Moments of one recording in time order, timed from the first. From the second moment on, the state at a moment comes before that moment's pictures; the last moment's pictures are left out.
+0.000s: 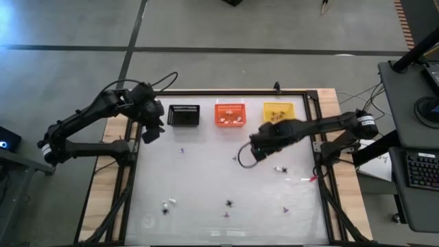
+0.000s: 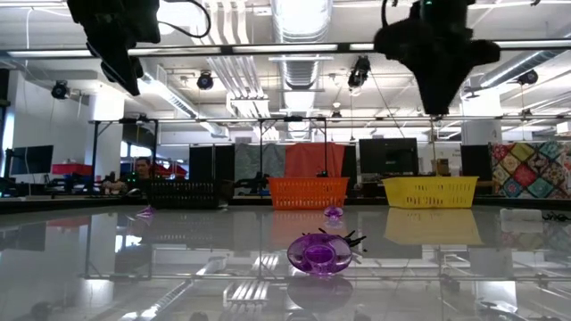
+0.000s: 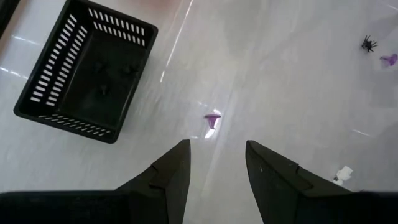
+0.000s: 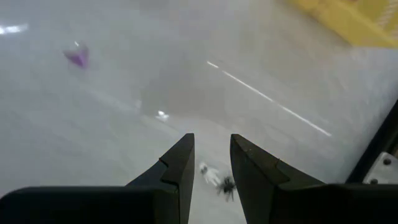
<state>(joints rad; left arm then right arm) 0.59 0.98 1.07 -1.20 0.27 0.19 0.07 1.55 1.33 -1.30 0.18 1.13</state>
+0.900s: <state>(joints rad) 0.59 1.00 1.07 -1.20 0.27 0.19 0.16 1.55 0.89 -0.96 -0.11 0.88</state>
